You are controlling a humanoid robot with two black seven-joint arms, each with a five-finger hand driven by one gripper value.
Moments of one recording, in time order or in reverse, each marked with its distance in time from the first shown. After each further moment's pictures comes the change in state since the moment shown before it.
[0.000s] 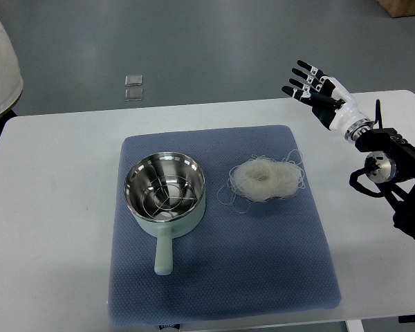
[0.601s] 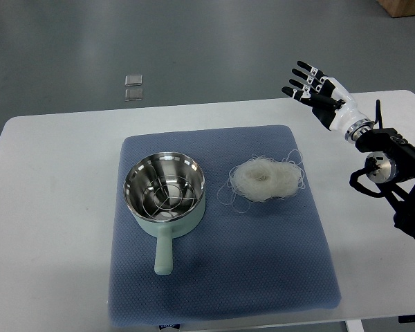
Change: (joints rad) left arm -0.003 0.000 0.001 -0.001 0.000 -0.005 0.001; right arm 0.002 -0.003 -0.006 0.000 -0.002 0.000 0.000
